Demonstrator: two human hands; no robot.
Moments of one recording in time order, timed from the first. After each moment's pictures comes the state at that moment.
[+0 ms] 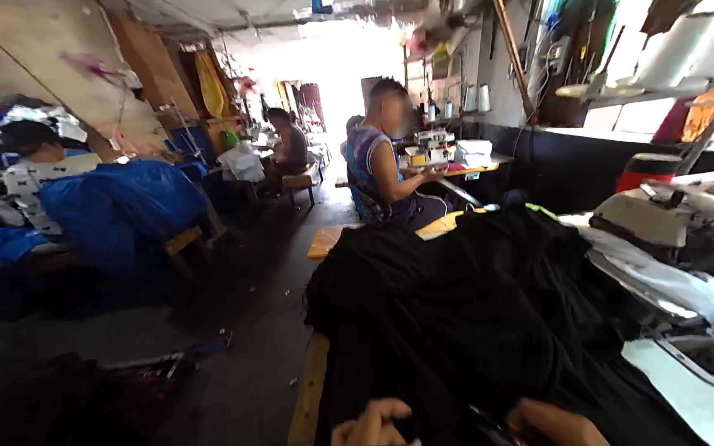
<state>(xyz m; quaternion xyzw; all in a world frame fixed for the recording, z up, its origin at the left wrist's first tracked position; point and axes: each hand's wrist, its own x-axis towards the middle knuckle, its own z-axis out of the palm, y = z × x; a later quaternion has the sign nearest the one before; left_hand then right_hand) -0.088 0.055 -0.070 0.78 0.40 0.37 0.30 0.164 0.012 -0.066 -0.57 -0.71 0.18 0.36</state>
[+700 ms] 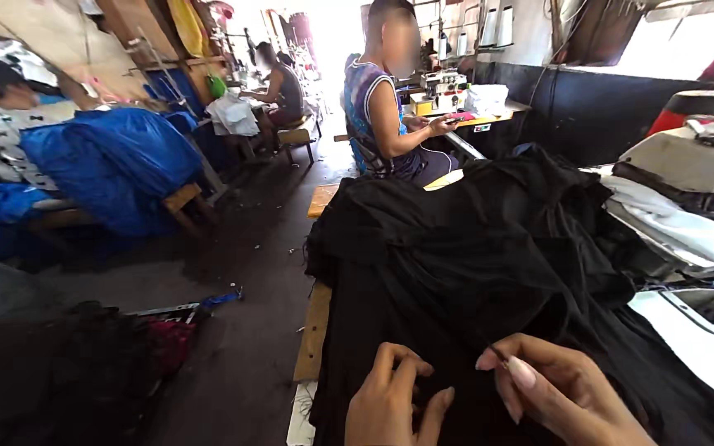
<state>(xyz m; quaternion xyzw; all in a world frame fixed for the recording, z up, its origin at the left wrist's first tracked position) -0.057 0.043 -0.058 0.77 0.50 0.30 0.25 0.151 0.020 -0.059 -0.38 -0.59 0.45 0.55</state>
